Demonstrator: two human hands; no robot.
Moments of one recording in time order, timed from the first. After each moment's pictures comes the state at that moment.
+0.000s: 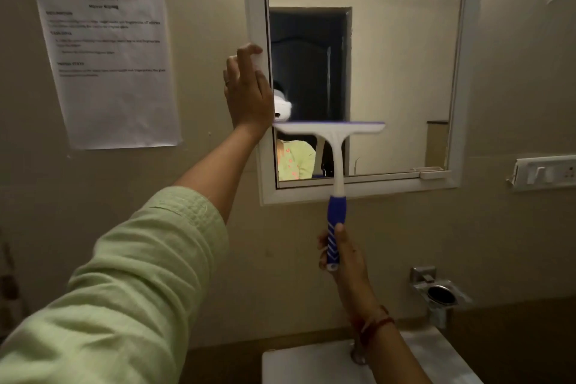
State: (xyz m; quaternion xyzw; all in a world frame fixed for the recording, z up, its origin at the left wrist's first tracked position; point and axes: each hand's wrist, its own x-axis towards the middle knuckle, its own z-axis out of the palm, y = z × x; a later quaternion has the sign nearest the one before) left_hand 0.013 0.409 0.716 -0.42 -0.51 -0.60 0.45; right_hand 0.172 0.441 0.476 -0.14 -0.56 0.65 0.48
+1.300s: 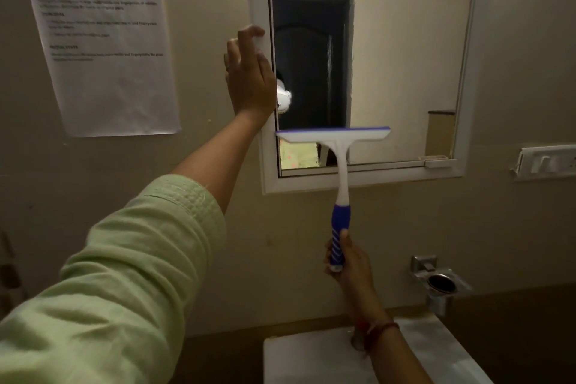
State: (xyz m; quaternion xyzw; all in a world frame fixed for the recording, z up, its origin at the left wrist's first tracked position) left_hand 0.007 0.416 0.716 -0.42 -0.50 -0.61 0.45; right_hand 0.166 0.458 0.439 -0.20 -0.51 0.70 0.46
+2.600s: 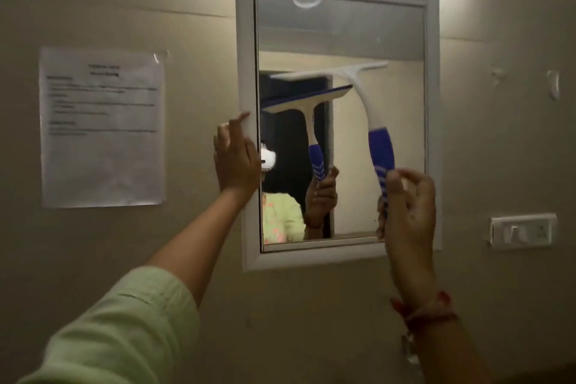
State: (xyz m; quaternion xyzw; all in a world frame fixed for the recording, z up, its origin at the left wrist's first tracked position) left_hand 0.004 0.418 0.716 -0.43 -0.50 -0.60 0.45; right_hand 0.237 0.453 0.640 -0.09 -0.57 0.37 0.73
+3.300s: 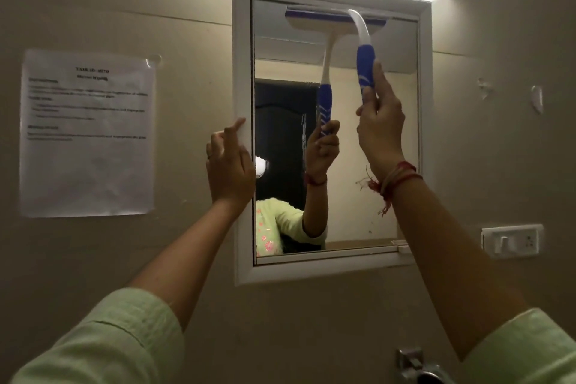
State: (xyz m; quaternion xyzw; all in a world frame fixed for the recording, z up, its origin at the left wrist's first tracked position) left_hand 0.003 0.419 0.715 -0.44 -0.50 -0.60 0.44; right_hand 0.200 0.490 0.782 -0.09 -0.62 0.17 0.76
